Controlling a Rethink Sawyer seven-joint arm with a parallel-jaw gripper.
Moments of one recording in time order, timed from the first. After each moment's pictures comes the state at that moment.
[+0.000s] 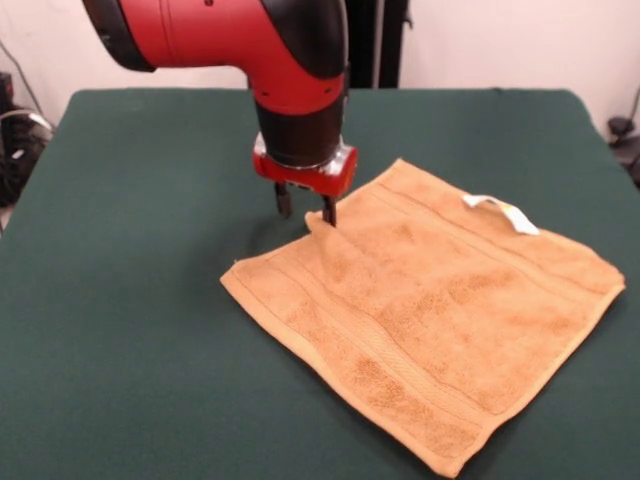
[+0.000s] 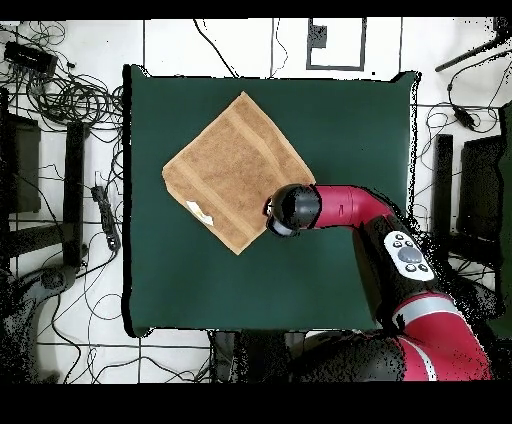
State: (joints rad) arm -0.49 -0.41 0.31 1.53 -0.47 0.71 2.21
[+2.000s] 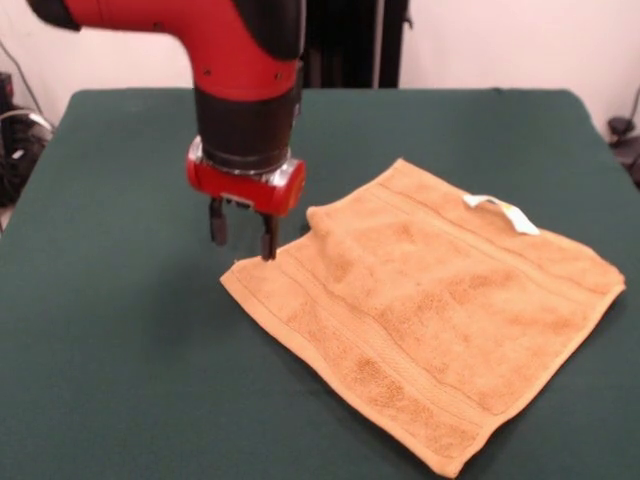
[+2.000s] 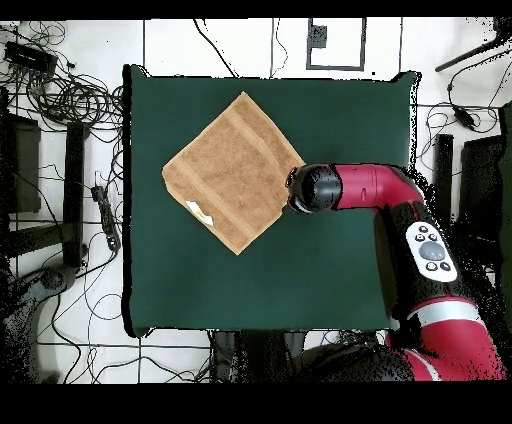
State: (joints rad) arm -0.50 -0.44 0.31 1.39 -0.56 0.68 2.21
